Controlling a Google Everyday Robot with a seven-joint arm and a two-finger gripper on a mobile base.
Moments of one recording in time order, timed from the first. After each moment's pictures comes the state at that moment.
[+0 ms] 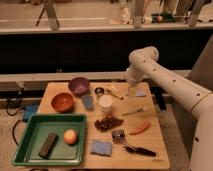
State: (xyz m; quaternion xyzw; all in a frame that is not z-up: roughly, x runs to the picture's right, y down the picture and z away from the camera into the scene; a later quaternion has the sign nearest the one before) arm 0.135 -0.007 0.828 -0.23 -0.12 -0.13 0.96
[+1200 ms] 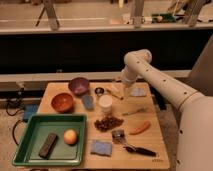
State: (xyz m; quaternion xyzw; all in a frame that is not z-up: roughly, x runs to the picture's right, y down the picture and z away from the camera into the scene) arm 0.110 -0.003 0.868 -0.23 -0.15 -0.16 0.95
